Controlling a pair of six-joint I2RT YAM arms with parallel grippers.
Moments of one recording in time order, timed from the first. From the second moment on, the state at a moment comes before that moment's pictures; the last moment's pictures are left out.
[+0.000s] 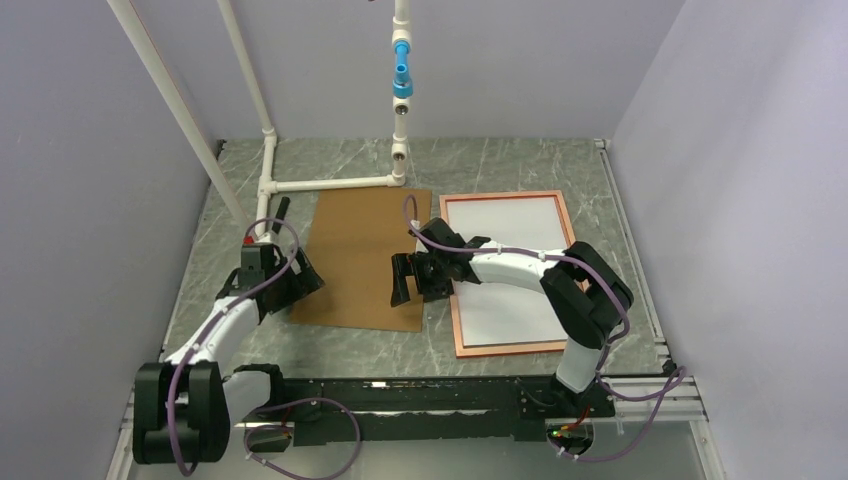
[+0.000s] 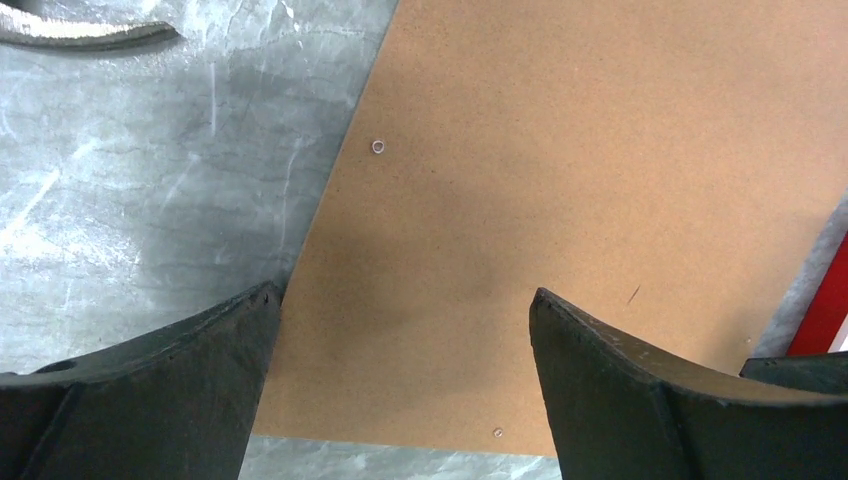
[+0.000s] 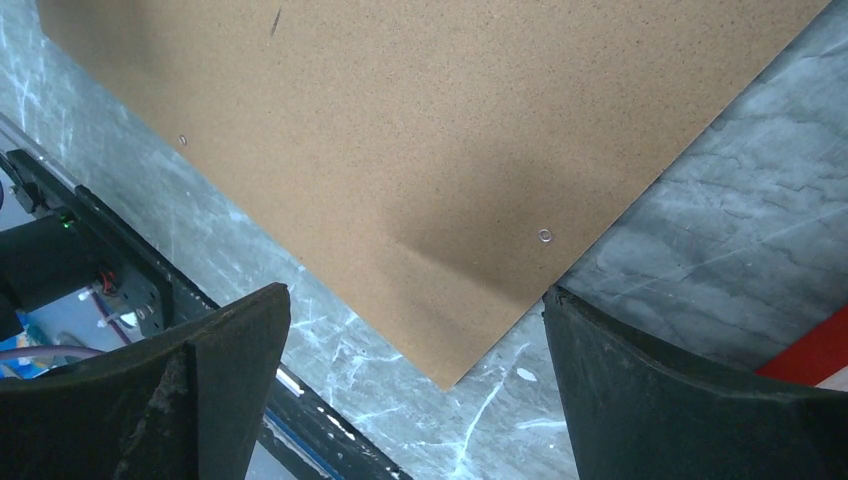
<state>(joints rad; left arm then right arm) 0.01 1.10 0.45 -0.27 0.15 -0.52 0.80 1.77 1.03 -0.25 -0.33 0.59</state>
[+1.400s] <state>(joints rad) -0.46 0.79 0.41 -0.74 -0.11 -0.90 0.89 1.66 0.94 -0.44 -0.26 0.62</state>
